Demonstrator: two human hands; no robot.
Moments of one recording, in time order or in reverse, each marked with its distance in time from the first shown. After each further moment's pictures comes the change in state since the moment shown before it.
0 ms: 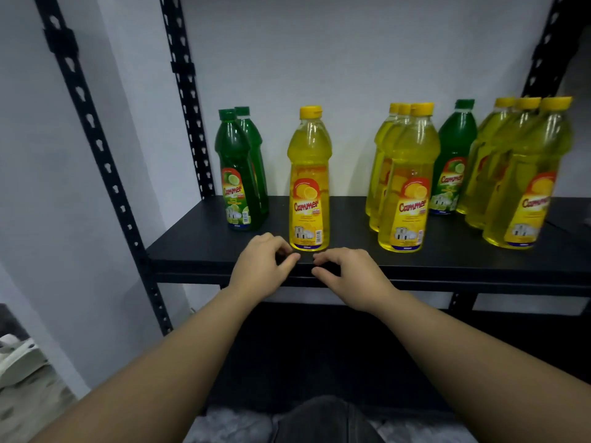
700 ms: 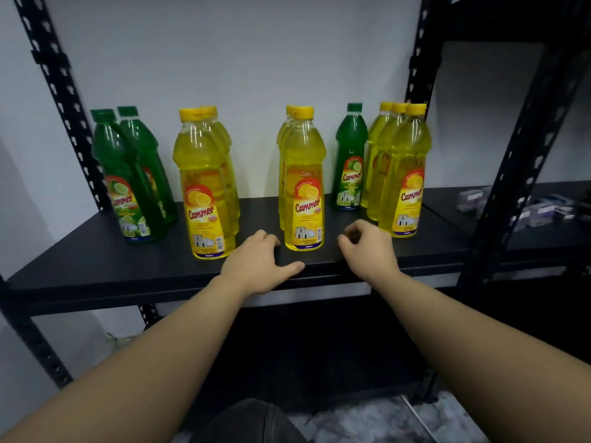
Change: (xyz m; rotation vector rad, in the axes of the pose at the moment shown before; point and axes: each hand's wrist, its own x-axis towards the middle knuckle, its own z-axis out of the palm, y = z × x) left_hand 0.050 0.125 0.092 0.188 -0.316 0.036; right_hand -0.043 0.124 -0.121 0.001 0.433 0.494
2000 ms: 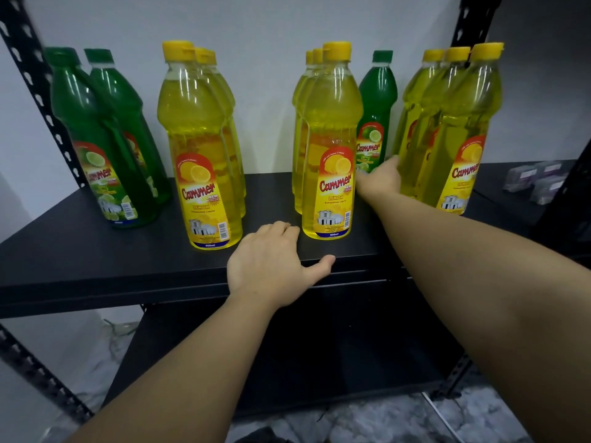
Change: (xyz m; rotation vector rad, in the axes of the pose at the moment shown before) left_hand -0.006 0.006 0.019 0.220 0.193 0.020; right_hand 0.159 -0.004 0.072 0.224 0.193 0.291
